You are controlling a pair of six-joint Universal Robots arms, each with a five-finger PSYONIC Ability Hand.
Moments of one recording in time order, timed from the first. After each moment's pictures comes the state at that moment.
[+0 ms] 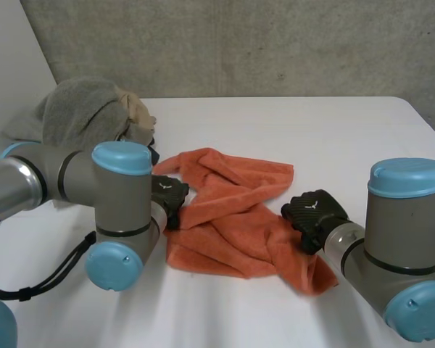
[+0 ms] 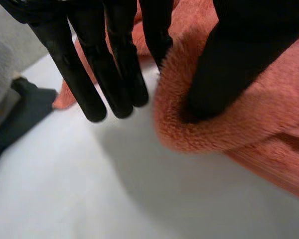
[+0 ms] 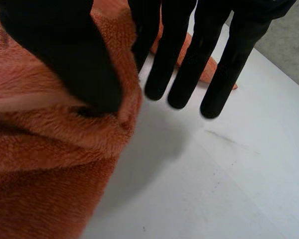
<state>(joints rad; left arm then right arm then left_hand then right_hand) 4.11 -2.34 -1.18 3.03 -1.74 3.42 2.04 -1.13 1.64 -0.01 1.50 2.71 1.08 1.05 1.04 1.03 0.85 1.00 1.09 1.07 1.07 0.88</state>
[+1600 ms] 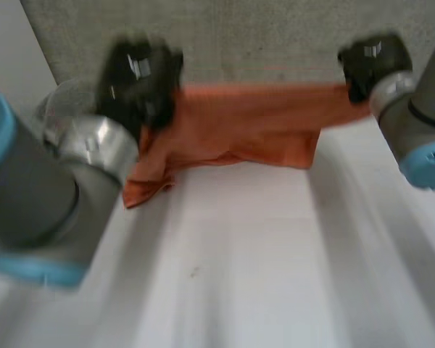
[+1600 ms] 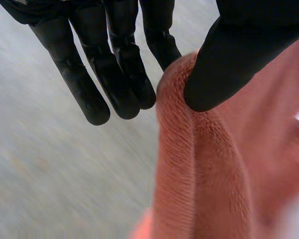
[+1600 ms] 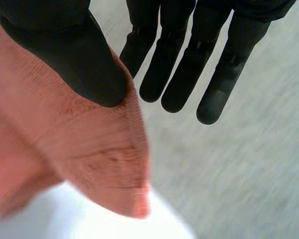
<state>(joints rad) 4.07 -1.75 -1.53 3.44 -1.65 3.51 1.91 -1.07 1.02 0.10 1.61 2.64 1.16 1.20 1.19 1.20 0.98 1.12 1.17 1.19 1.19 0.98</state>
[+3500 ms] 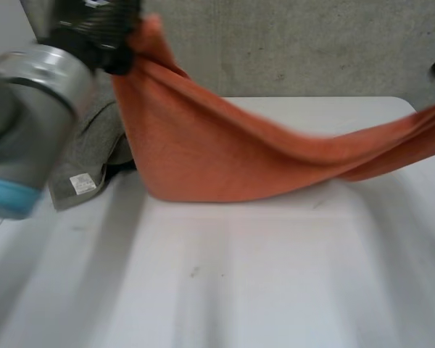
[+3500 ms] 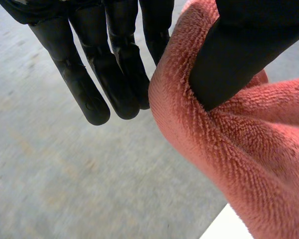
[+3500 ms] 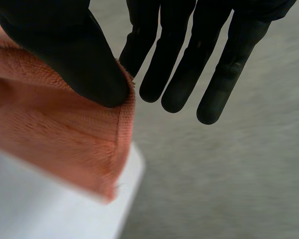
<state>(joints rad) 4.22 -1.77 -1.19 3.21 -1.59 3.58 1.65 -1.48 1.32 0.22 1.51 2.38 1.14 1.19 1.19 1.20 0.98 1.12 1.17 1.19 1.20 0.99</state>
